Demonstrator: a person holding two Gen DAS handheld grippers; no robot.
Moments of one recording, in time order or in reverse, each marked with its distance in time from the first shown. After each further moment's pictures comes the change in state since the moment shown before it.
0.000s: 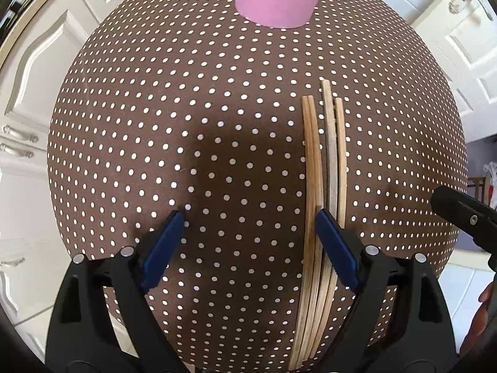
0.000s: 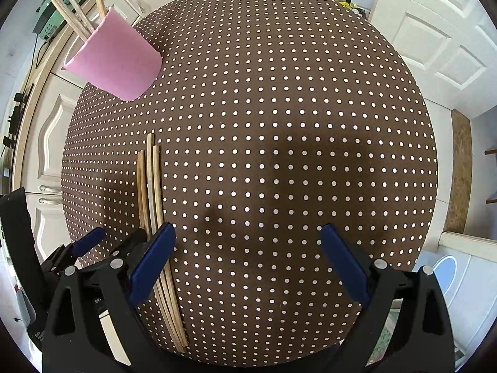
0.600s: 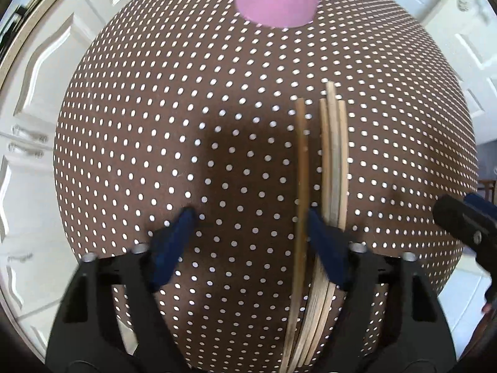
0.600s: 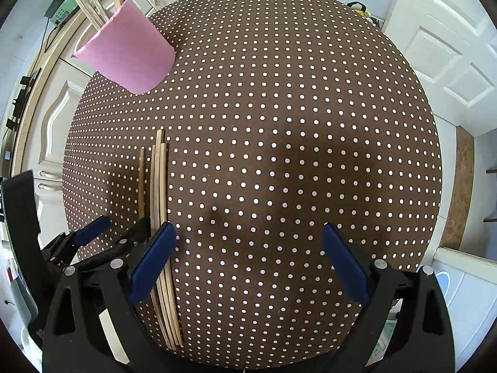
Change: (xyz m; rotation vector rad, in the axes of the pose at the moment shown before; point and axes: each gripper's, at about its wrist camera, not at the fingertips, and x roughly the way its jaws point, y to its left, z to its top) left arm 0.006 -0.012 0.018 0.026 -0.020 0.058; right arm 0.004 0.013 0.006 -0.079 0.004 0.008
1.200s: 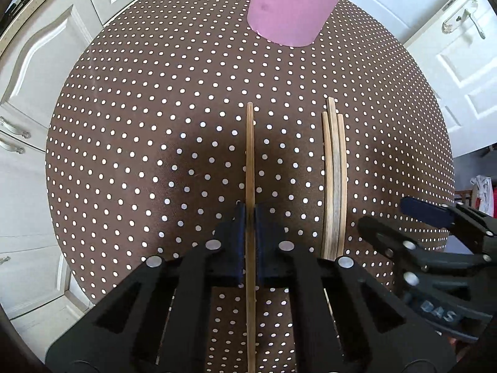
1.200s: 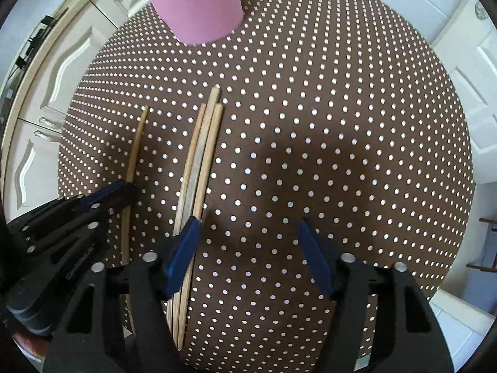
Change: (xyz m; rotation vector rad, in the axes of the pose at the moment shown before) left arm -0.007 0.046 -0.003 -0.056 -0.061 -0.140; right arm 0.036 0.055 -0.006 -0.206 0.051 -0.027
